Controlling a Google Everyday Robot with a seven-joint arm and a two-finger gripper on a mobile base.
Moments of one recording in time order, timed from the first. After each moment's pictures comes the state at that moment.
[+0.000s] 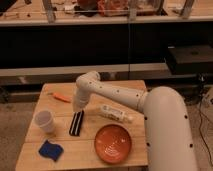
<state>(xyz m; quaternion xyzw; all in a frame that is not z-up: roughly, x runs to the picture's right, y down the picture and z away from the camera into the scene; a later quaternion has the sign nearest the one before) -0.176 0.114 0.865 -0.26 -0.30 -0.28 0.87</state>
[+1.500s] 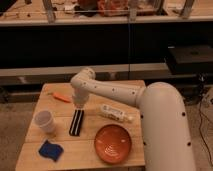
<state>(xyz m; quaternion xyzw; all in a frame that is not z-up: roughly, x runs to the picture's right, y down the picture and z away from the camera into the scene) -0.164 0.091 0.878 -0.17 -0.27 -0.53 0.79</state>
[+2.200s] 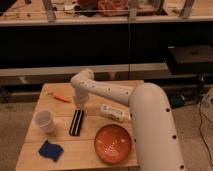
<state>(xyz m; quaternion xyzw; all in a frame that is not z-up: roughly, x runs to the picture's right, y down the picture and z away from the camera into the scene) -0.165 0.102 0.911 -0.19 -0.29 -0.56 0.75</state>
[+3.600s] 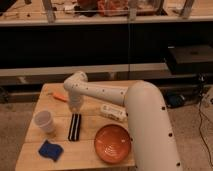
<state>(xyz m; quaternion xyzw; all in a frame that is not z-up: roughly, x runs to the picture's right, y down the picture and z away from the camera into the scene) -0.194 0.127 0.887 -0.20 -0.31 -0.60 0.71</state>
